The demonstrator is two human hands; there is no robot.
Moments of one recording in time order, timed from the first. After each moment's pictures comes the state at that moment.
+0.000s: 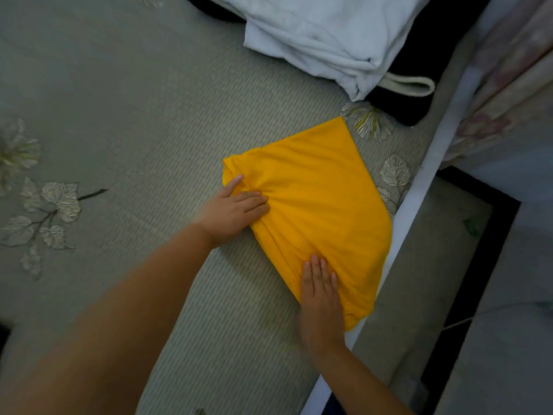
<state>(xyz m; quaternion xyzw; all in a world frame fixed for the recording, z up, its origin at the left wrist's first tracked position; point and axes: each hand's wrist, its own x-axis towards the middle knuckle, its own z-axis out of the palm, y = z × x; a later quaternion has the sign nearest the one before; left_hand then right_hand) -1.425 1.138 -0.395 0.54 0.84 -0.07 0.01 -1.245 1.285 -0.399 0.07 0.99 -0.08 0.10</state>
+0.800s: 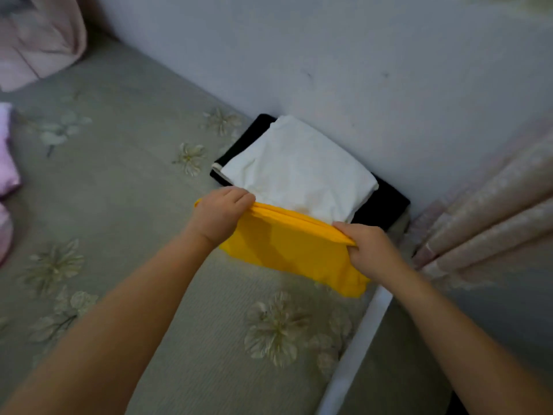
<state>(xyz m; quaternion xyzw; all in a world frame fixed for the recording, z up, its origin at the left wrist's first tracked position) -1.592 1.217 -0.194 0.36 0.91 0.08 -0.17 -1.530 1.472 -0.185 -0.08 0.96 -0.24 0.11</state>
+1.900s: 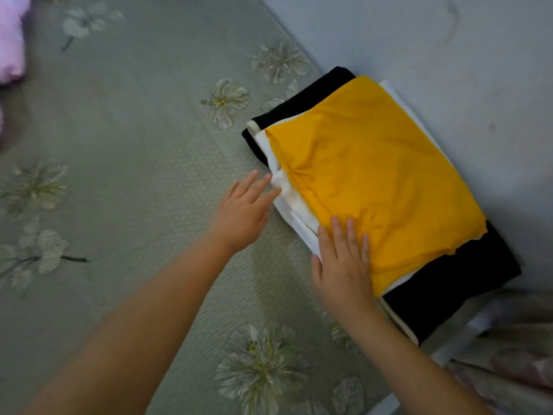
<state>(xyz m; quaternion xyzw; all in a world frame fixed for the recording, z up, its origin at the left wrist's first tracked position) -1.633 1.211 -0.357 0.06 0.99 0.15 0.03 -1.604 1.405 -0.336 -0.18 0.98 -0.07 0.04</state>
